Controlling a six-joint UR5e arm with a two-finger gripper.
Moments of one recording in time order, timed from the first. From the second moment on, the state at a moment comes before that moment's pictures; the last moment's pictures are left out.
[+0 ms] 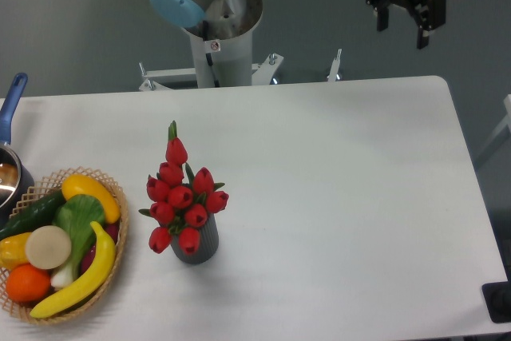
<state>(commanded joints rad) 3.12 -1.39 -1.89 -1.13 1.33 2.04</state>
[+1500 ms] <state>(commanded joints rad) 3.01 -1.38 -2.04 -1.13 0.81 1.51</state>
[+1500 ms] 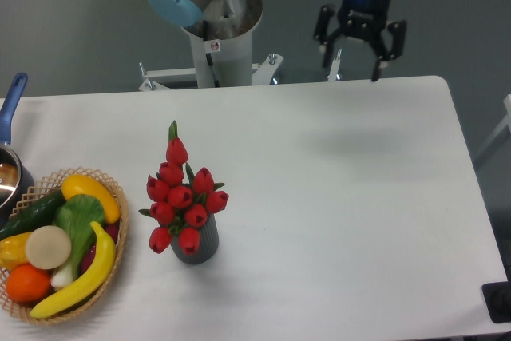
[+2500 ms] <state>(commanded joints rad) 2.77 -1.48 -2.11 -1.01 0.65 1.47</state>
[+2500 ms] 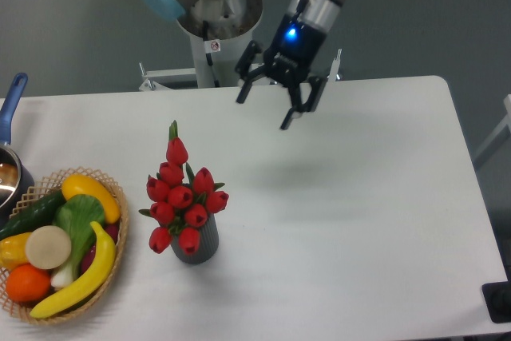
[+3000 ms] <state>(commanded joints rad) 2.72 -1.60 -2.09 -0.86 0.55 1.47</state>
